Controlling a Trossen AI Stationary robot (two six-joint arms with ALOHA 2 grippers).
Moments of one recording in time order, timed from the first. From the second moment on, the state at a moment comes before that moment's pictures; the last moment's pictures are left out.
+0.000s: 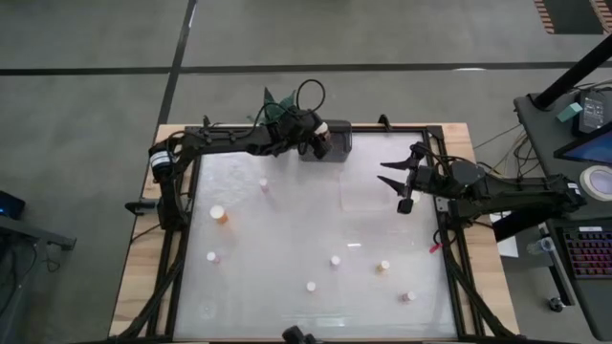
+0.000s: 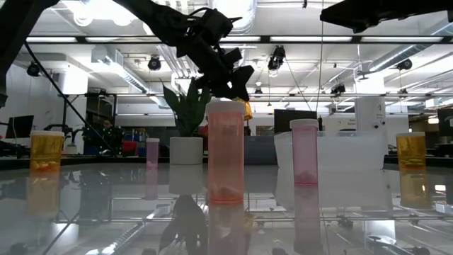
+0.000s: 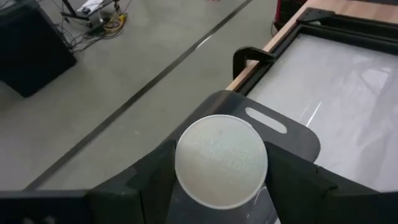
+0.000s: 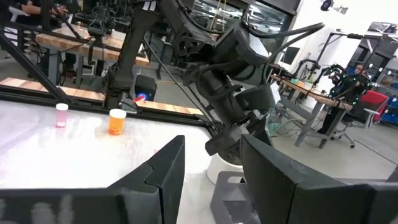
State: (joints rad) left arm 0.40 1.85 1.43 -0.07 -0.35 -0.02; right arm -0.02 0.59 0.47 0.12 0.24 -0.31
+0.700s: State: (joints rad) left arm 0.27 1.85 1.55 -0.06 -0.40 0.03; right arm -0.02 0.59 0.47 0.12 0.24 -0.32
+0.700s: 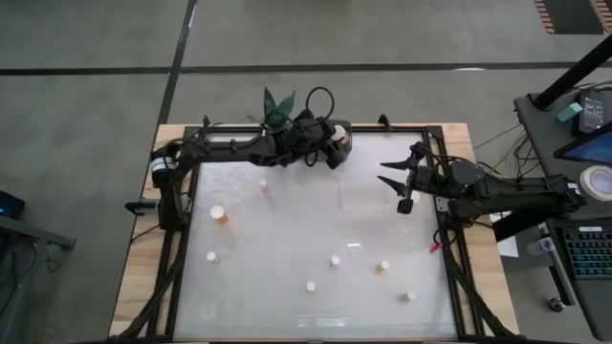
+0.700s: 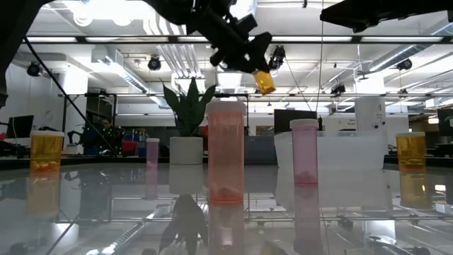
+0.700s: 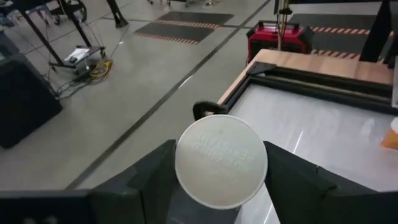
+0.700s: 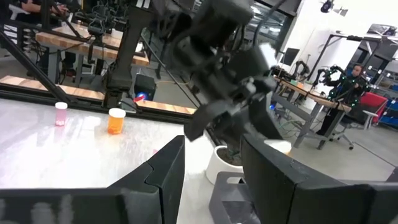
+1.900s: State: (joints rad) left arm 0.41 2.21 1.92 -0.46 -0.42 -0.07; right arm -0.02 0.59 0.47 0.13 0.24 -0.32
